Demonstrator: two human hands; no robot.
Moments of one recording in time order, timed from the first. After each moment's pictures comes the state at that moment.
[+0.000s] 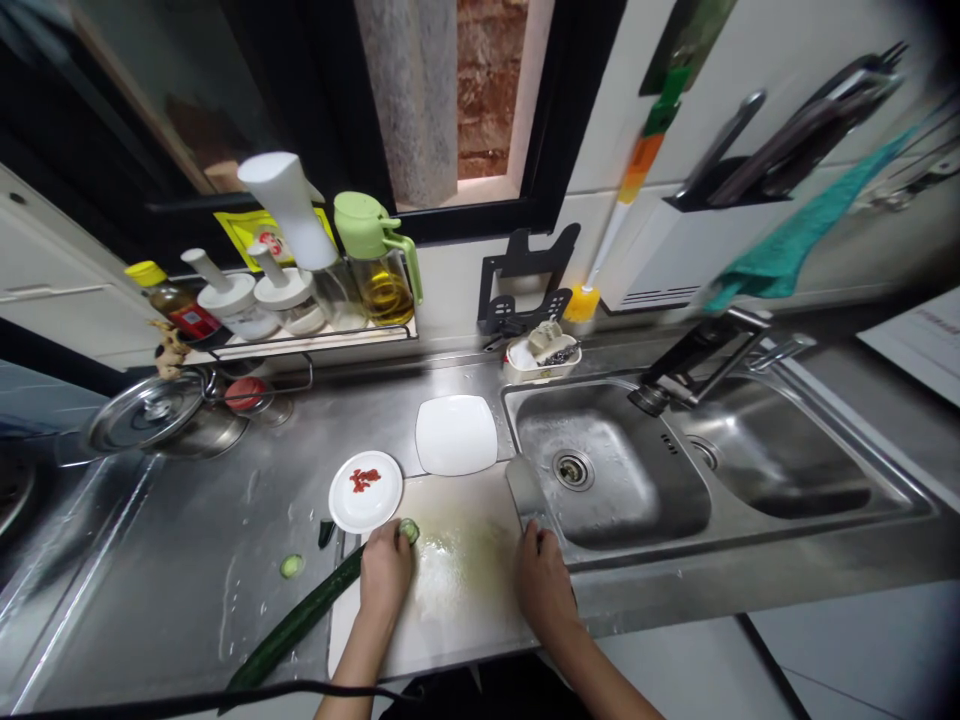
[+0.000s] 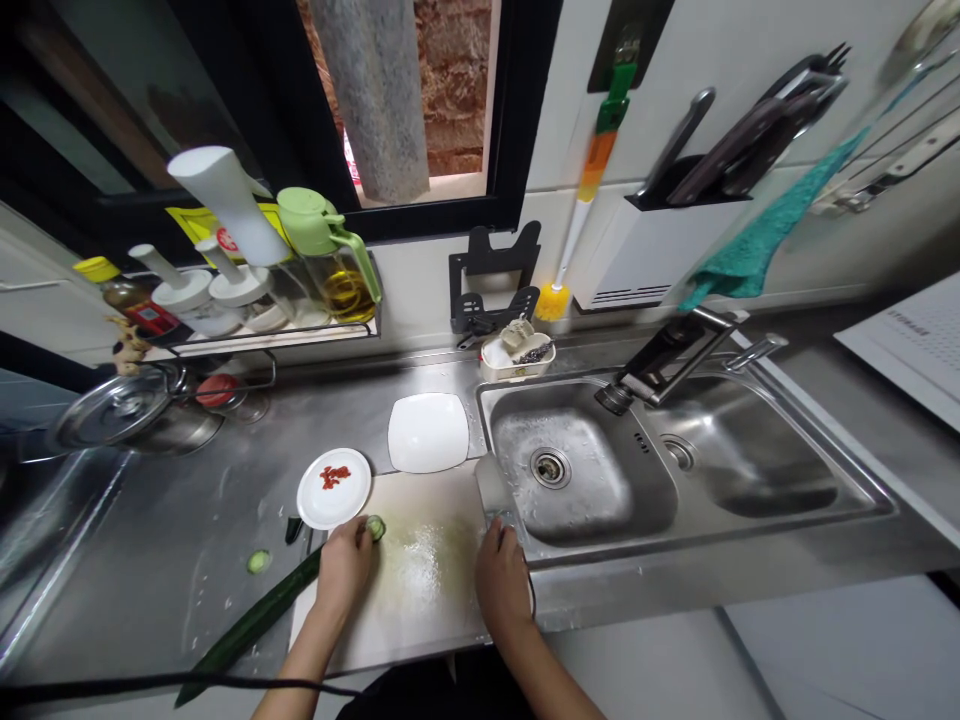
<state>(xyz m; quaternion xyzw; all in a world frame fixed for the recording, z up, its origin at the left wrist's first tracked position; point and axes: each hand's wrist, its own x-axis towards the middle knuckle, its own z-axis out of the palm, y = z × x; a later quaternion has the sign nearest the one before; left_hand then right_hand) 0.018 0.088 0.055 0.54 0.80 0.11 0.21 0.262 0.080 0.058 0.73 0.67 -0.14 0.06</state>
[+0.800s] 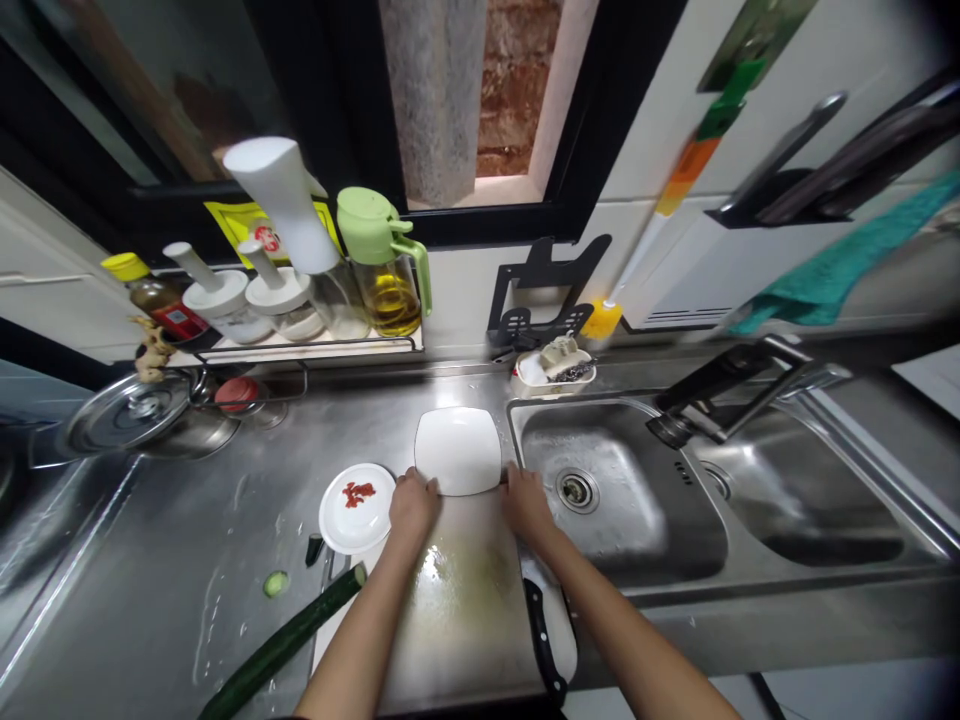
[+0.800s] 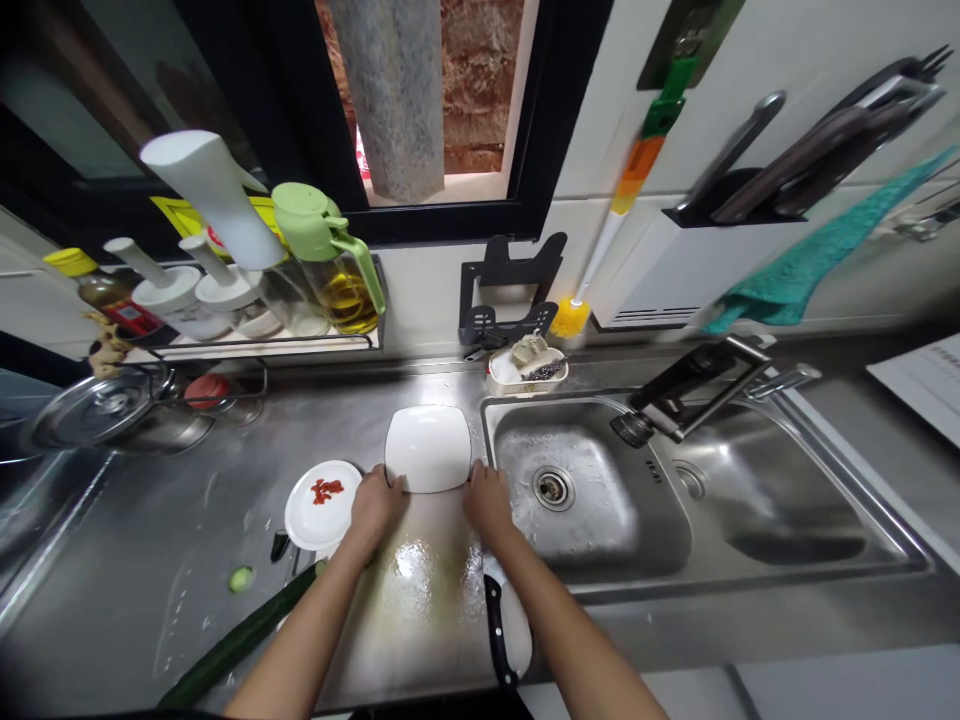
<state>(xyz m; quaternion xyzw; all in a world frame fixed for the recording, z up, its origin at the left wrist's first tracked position) 0.058 0.212 0.071 0.48 0.83 0.05 0.28 0.247 0.228 0.079 0.67 0.71 -0.22 0.04</state>
